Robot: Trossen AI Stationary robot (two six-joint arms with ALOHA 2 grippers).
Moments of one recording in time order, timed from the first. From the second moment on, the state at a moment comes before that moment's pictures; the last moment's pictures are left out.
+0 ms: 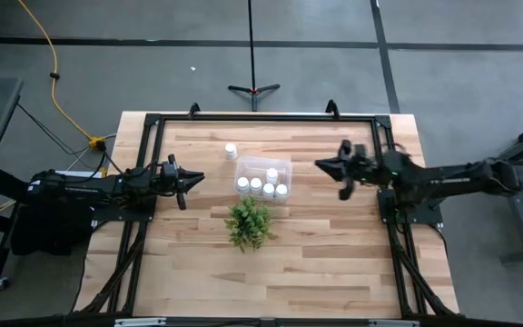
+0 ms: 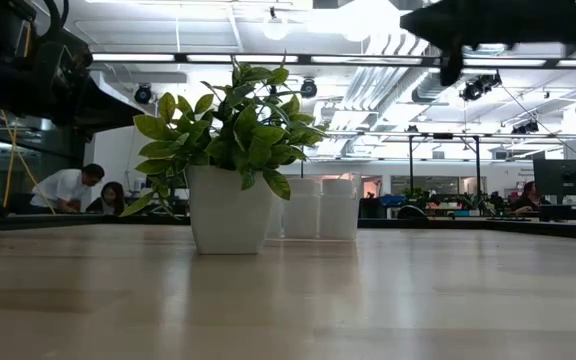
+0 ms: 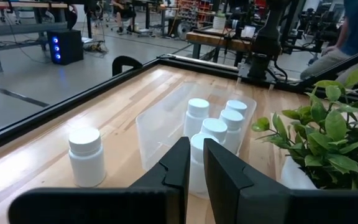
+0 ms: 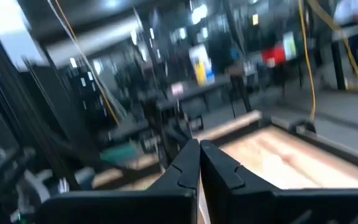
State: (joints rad) left arm -0.01 0.19 0.01 0.06 -0.34 -0.14; right arm -0.09 0.80 0.39 0.52 0.07 0.36
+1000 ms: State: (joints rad) left arm -0.01 0.19 0.01 0.06 -0.33 -0.21; right arm -0.06 0.33 0.01 0.40 0.10 0.25
